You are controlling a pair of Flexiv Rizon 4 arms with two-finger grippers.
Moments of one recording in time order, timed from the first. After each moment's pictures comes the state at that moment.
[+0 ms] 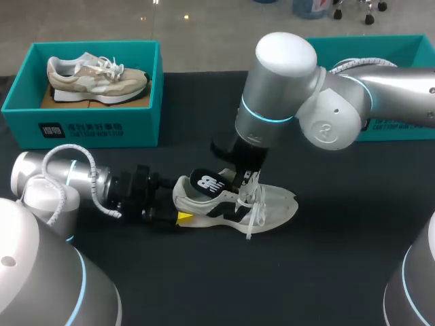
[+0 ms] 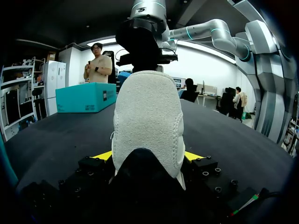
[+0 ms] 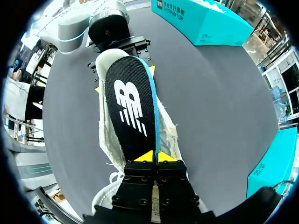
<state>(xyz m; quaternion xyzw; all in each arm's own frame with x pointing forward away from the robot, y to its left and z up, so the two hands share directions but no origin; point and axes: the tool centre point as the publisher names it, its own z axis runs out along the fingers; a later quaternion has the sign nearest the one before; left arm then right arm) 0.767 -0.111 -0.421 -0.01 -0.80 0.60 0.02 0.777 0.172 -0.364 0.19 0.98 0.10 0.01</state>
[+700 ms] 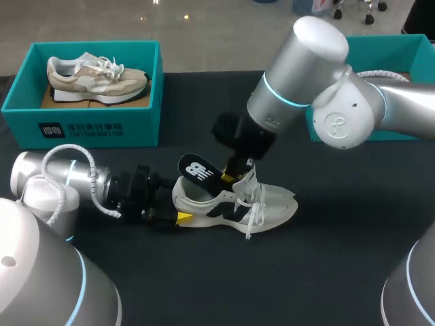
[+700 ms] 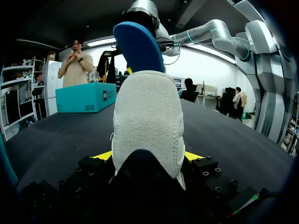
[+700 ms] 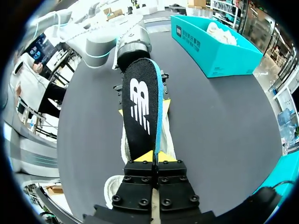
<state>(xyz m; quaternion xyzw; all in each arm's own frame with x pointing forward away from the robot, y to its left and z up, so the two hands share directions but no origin) 0.767 -0.110 -0.421 -0.01 -0.80 0.60 0.02 0.780 0.200 -0.331 0.12 0.97 0.21 -0.03</state>
